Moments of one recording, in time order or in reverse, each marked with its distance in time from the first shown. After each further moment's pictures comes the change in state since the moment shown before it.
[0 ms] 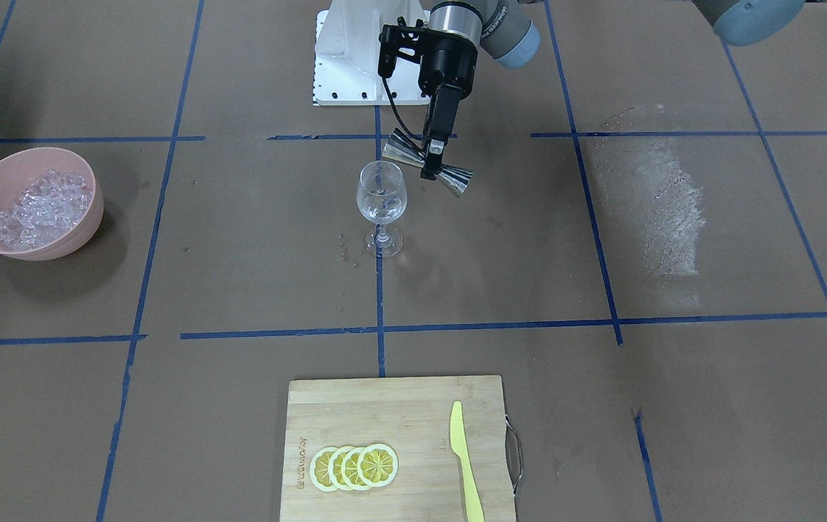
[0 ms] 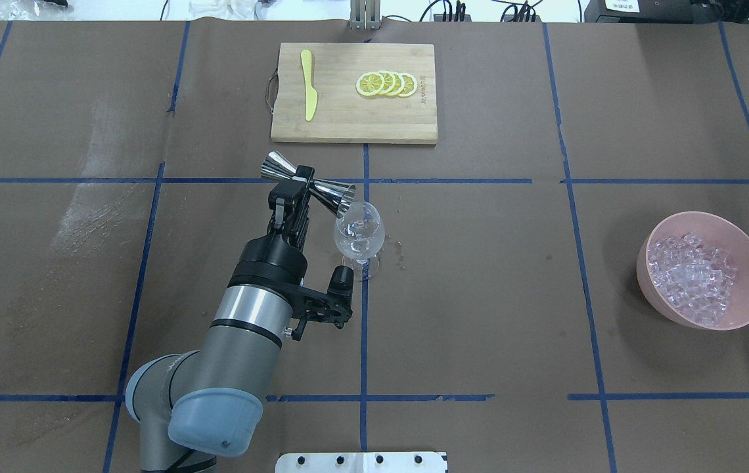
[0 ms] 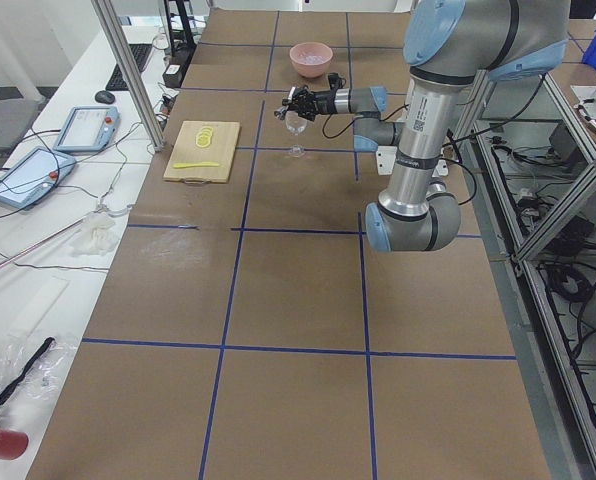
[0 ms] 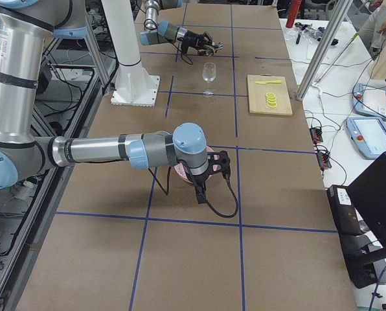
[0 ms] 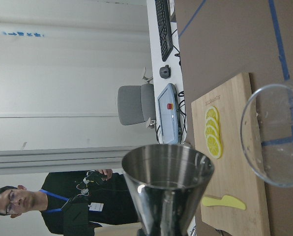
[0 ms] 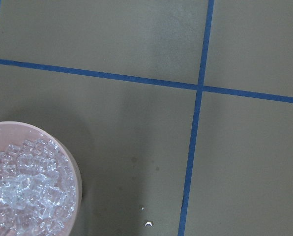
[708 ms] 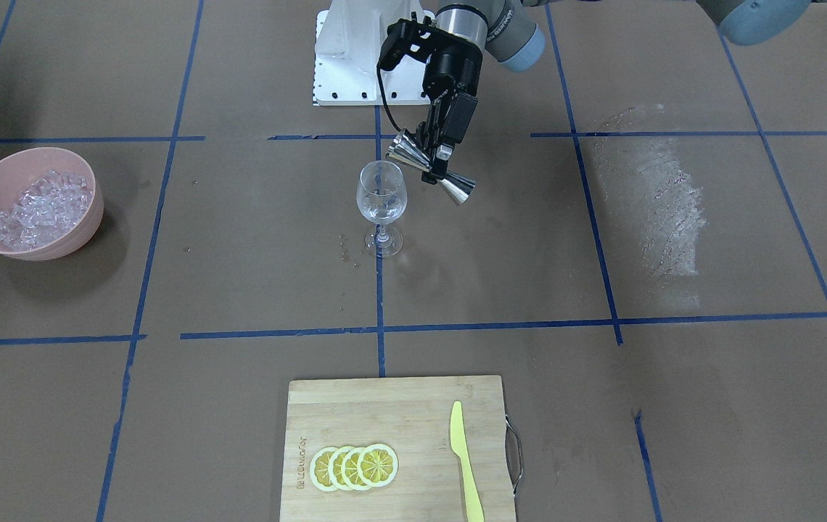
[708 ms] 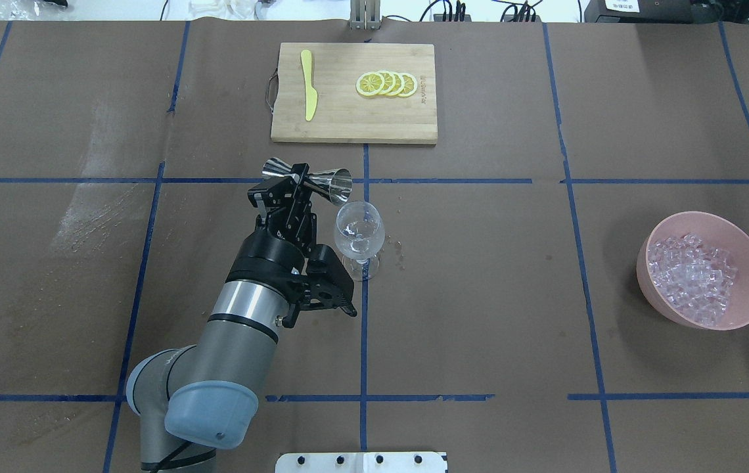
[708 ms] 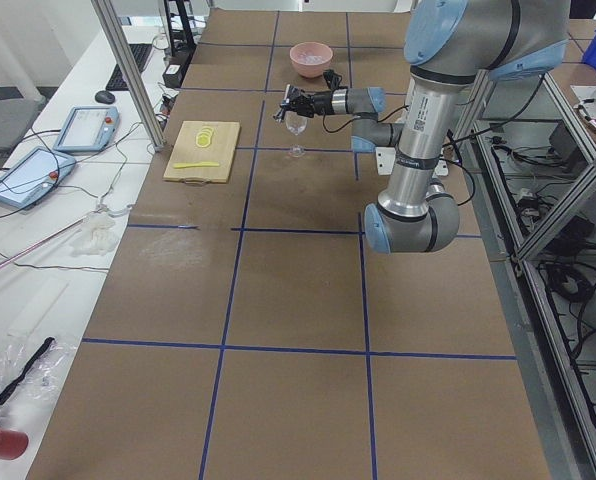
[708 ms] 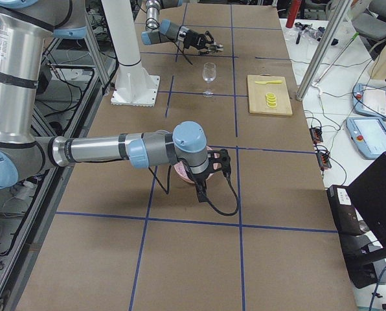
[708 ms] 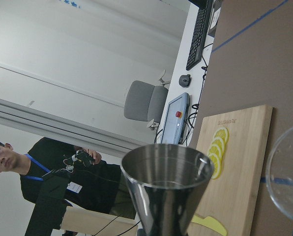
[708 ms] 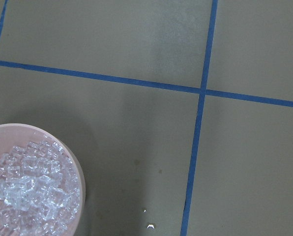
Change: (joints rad) left arm -0.025 0.018 -0.013 -0.009 -0.079 -0.313; right arm 0.000 0.003 0.006 0.004 0.003 -0.001
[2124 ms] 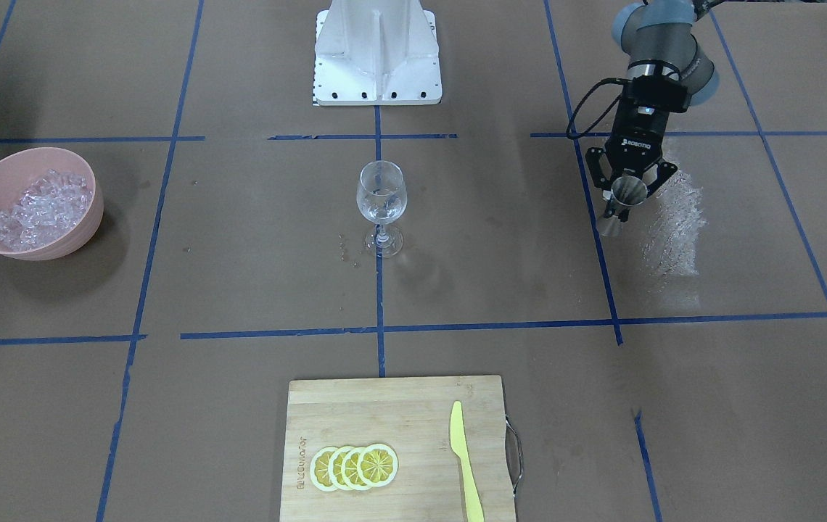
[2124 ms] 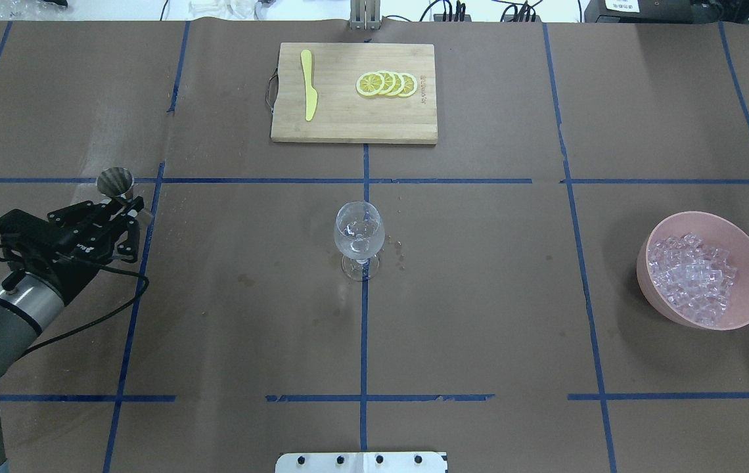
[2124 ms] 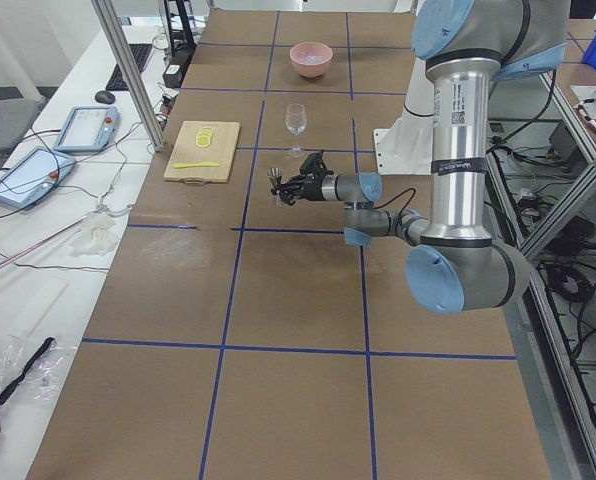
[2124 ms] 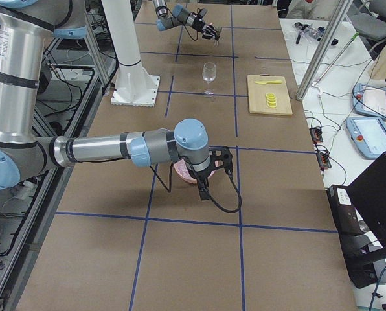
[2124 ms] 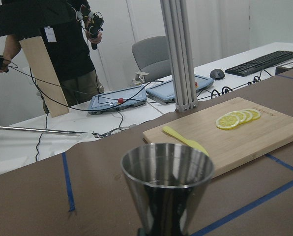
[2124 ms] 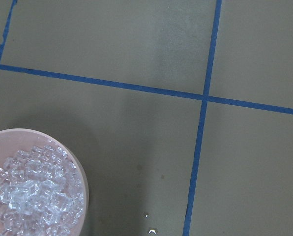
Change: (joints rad) left arm -0.154 0.578 0.085 -0.605 -0.272 -0.968; right arm 0.000 0.010 0.004 0.001 0.000 0.001
